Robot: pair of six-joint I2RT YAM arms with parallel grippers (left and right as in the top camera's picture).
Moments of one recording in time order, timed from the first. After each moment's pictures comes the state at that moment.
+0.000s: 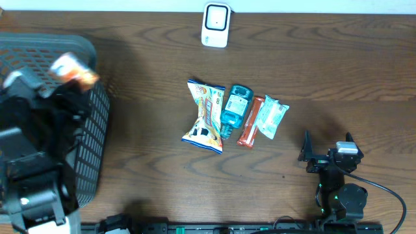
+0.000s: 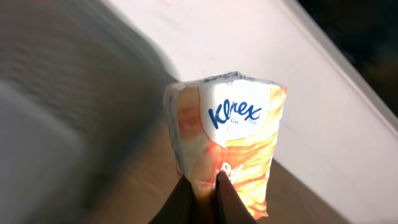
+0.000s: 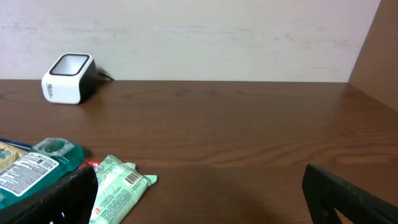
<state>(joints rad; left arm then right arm) 0.22 0.88 1.18 -0.69 0.24 -0.62 -0.03 0.01 0.01 -0.07 0.03 -0.01</state>
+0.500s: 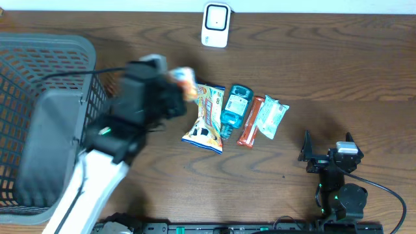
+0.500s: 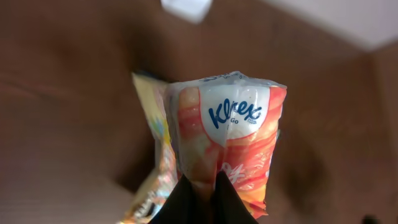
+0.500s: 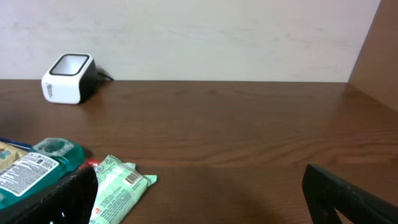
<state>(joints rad) -0.44 1.24 1.18 -0.70 0.10 -0.62 -0.03 0.01 0.01 -0.07 0.03 -0.01</state>
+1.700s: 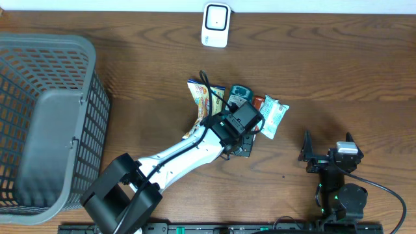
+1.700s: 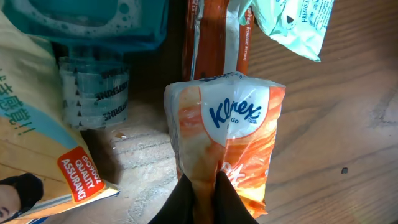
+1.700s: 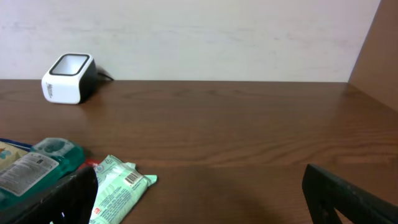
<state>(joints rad) -0.87 1.77 1.18 -0.62 0.08 -0.62 -0.03 0.01 0.01 -0.07 0.03 -0.01</state>
